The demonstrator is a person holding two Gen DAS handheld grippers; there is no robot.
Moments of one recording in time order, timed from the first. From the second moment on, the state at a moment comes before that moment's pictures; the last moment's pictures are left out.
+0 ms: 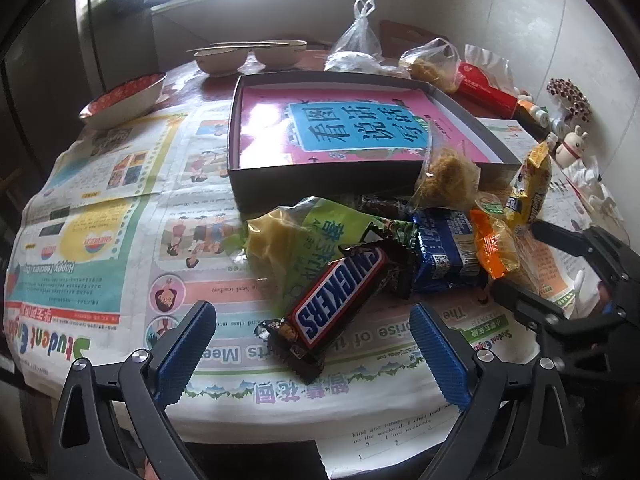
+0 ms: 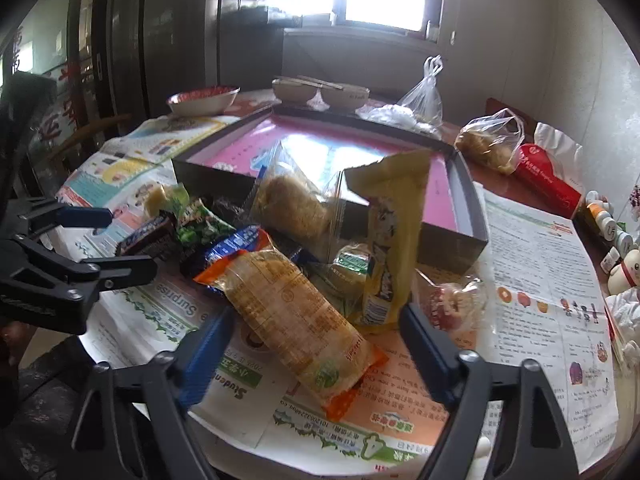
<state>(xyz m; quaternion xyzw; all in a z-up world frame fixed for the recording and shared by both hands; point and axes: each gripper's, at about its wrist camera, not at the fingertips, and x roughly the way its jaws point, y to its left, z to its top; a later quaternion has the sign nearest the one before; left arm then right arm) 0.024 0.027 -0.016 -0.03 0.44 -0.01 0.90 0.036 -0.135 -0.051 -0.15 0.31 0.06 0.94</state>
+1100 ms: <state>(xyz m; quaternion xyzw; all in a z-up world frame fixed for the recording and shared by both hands) 0.026 0.056 -0.014 -0.12 0.45 -0.07 0.88 0.044 -0.161 -0.034 -0.04 0.30 0.14 0.94</state>
